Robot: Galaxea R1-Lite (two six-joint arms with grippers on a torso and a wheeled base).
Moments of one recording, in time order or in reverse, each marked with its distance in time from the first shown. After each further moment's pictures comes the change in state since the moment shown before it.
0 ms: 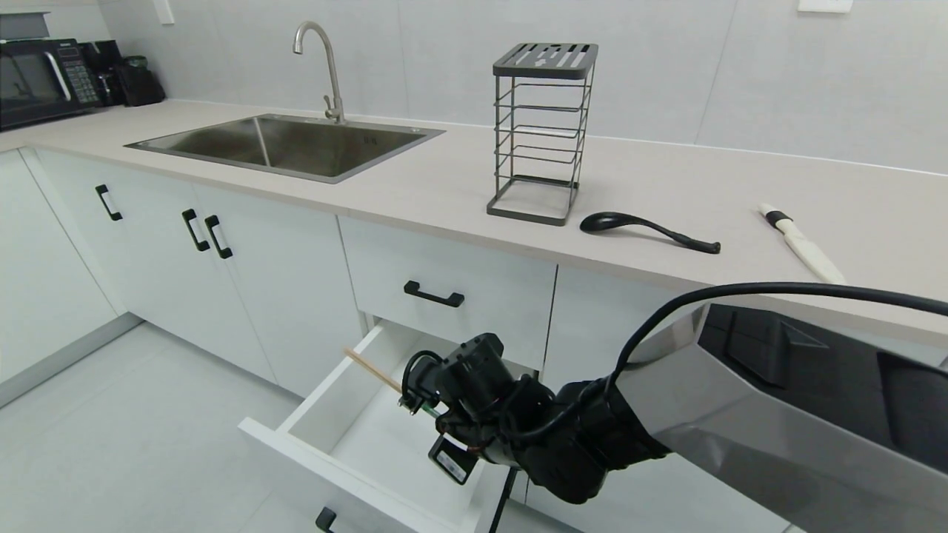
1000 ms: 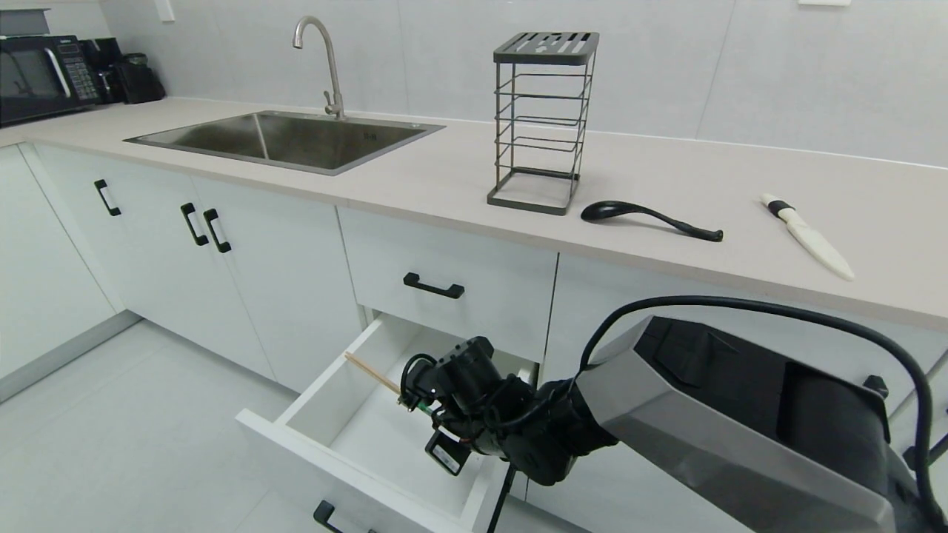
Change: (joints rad) left arm 0.000 0.000 0.000 0.001 0.000 0.000; right arm -0.035 0.138 -0.134 0.009 0.036 -0.030
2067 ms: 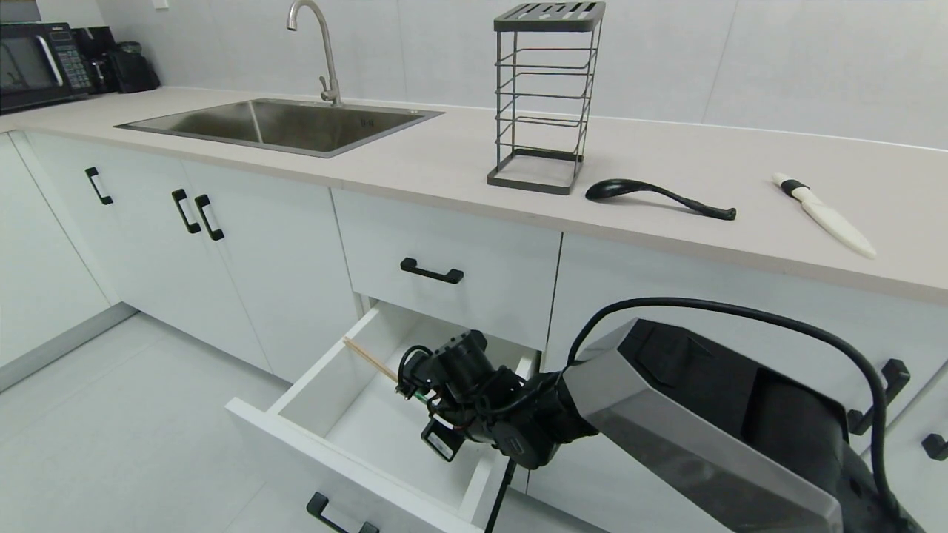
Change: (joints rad) left arm 0.000 0.000 0.000 0.000 0.000 0.000; right arm -0.022 0.070 -0.128 0.045 0.002 0.001
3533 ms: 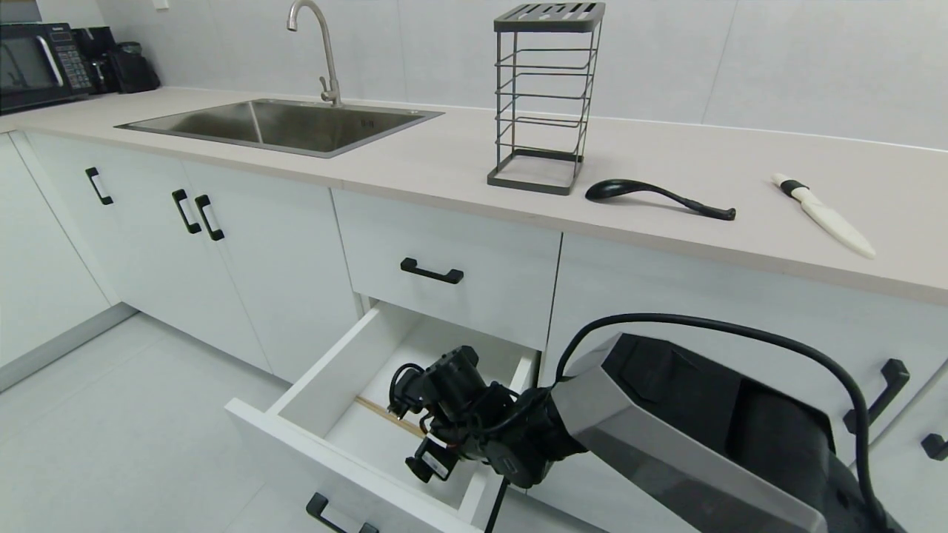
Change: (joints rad) left arm 0.000 0.000 0.000 0.000 0.000 0.000; right arm 0.035 0.020 0.014 -0.008 0.004 -0.001
